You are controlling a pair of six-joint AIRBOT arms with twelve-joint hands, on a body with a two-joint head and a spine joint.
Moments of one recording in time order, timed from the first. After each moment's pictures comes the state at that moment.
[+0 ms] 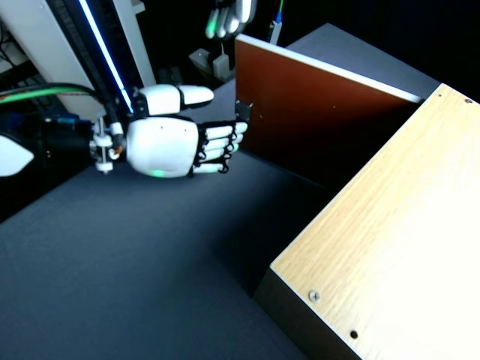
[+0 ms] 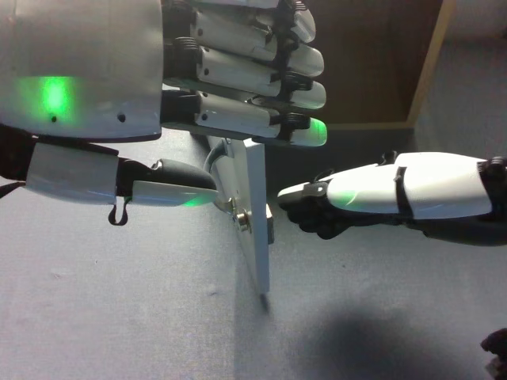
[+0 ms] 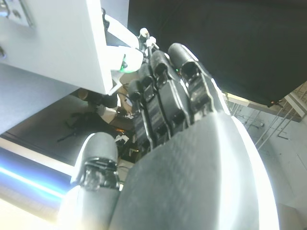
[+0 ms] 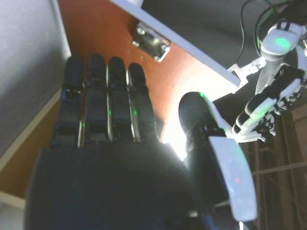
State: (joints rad) left arm -0.02 -0.77 1.06 1.50 -1.03 0.15; right arm -0.58 -1.00 1.01 -0.50 0.51 0.71
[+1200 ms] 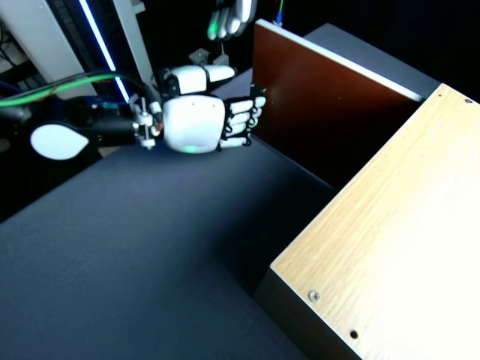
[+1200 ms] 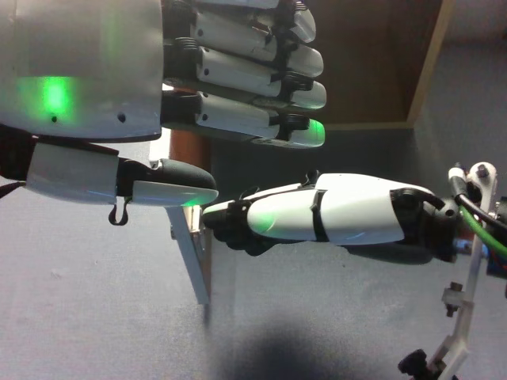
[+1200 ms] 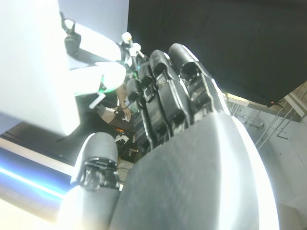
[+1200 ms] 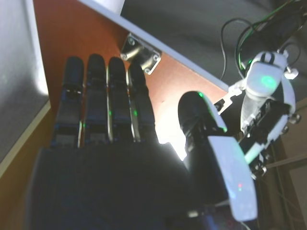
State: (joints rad) left arm -0.02 -0.77 1.06 1.50 -1.03 0.15; right arm -0.55 -1.16 1.01 -0.36 0.50 0.52
